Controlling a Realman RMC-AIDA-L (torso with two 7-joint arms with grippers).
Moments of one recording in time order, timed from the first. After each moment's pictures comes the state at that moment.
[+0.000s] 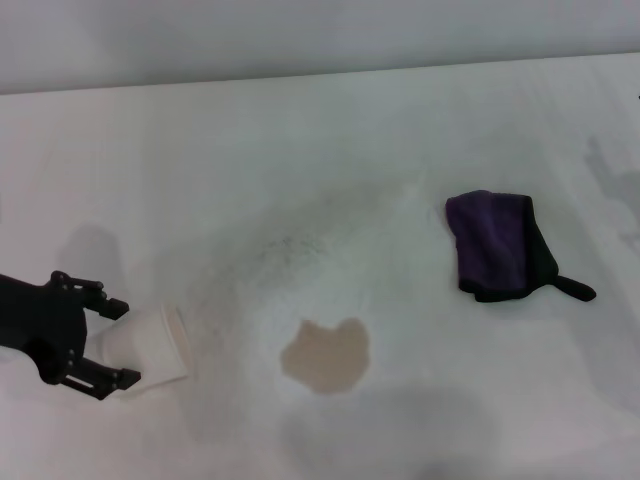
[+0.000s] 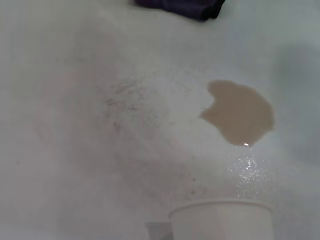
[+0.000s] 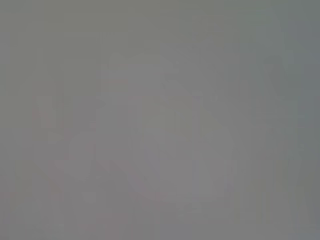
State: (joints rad) left arm -0.55 -2.03 1.06 0.99 2.40 1.62 -1.56; right arm 0.39 2.02 -0.27 0.04 2.08 1.32 -2.77
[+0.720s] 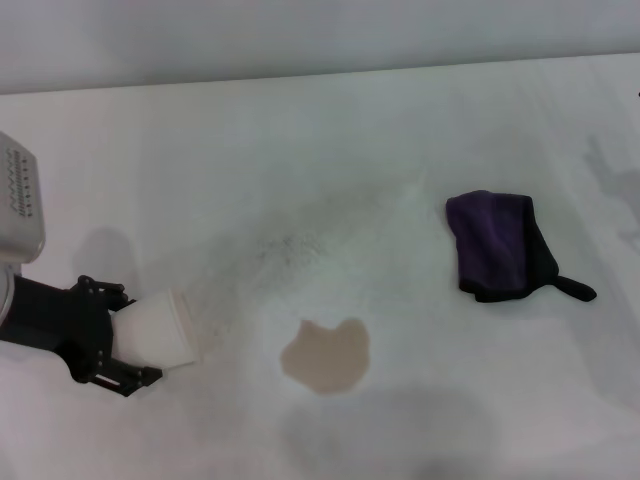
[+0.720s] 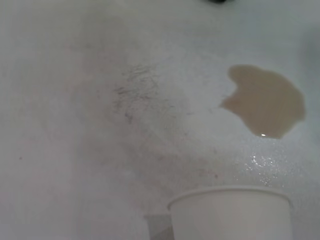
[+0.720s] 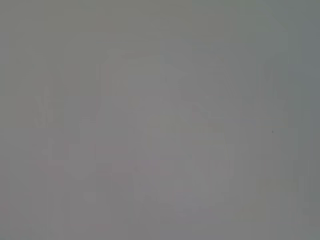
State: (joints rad) left arm -0.58 -2.06 1.06 0.87 2.44 1.47 -1.50; right arm 0.39 2.02 -0.27 0.04 2.08 1.31 -2.77
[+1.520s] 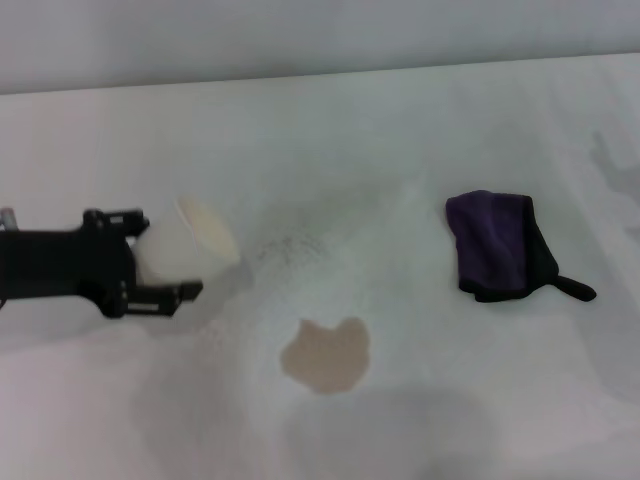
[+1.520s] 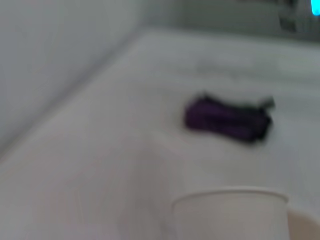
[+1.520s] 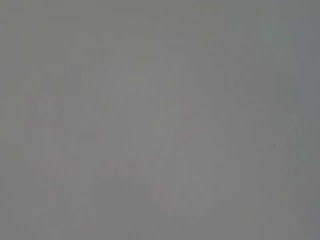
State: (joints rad) left arm -0.45 -2.07 1.03 0.96 2.06 1.45 -1.43; right arm 0.39 2.01 -0.28 0.00 2.07 1.32 -2.77
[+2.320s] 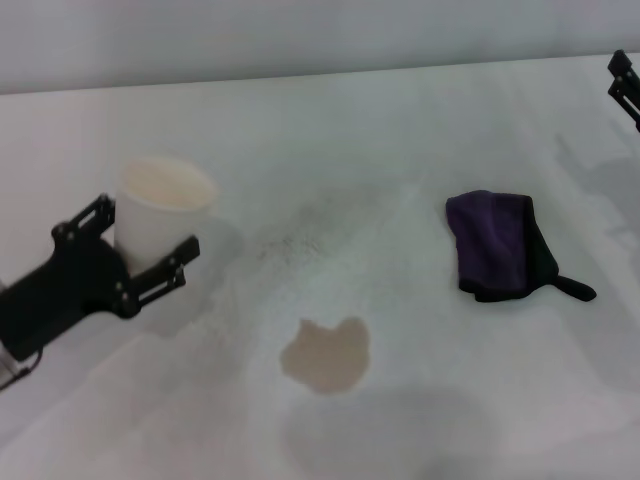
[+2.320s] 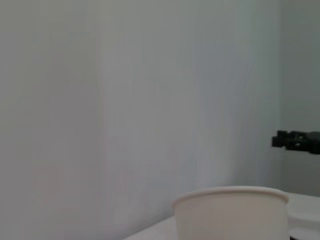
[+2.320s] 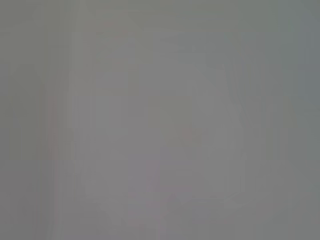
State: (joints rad) left arm -0.37 -2.08 0.97 0.30 1.35 1.43 -0.69; right arm 0.38 2.01 -0.47 -0.10 2.07 1.31 -2.76
